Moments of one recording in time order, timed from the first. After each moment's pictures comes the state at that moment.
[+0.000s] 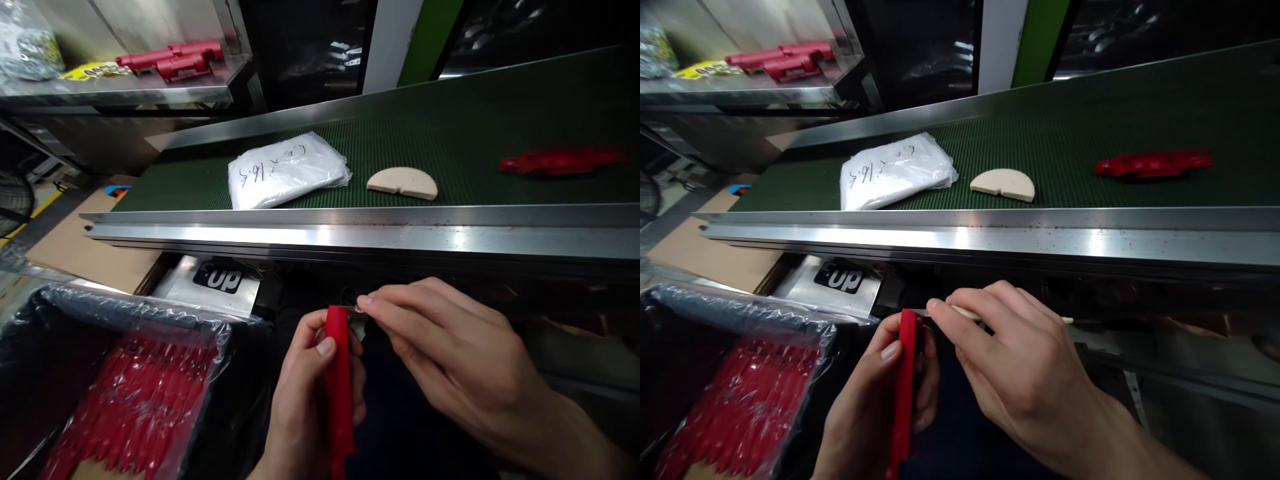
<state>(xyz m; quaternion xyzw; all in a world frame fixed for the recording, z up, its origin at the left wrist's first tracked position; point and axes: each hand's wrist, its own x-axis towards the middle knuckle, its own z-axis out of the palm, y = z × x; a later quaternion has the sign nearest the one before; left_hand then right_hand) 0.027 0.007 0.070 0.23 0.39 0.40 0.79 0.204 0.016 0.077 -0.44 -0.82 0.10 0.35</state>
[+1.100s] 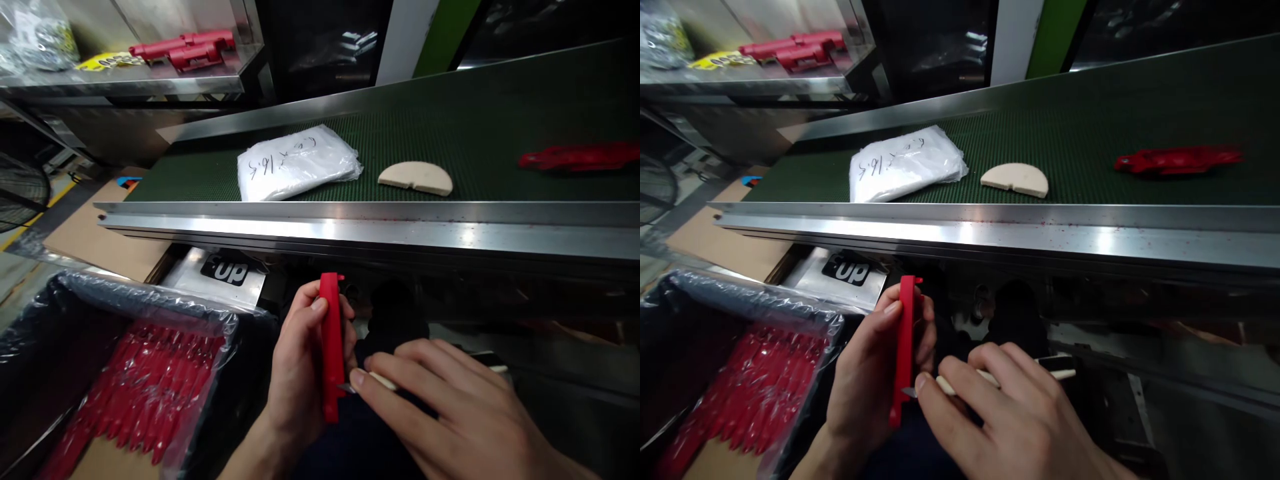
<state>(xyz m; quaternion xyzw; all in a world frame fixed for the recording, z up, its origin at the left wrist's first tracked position) 0.027 0.028 0.070 0.21 0.39 0.45 0.77 0.190 -0.018 0.077 -0.41 -0.87 0.07 0.27</state>
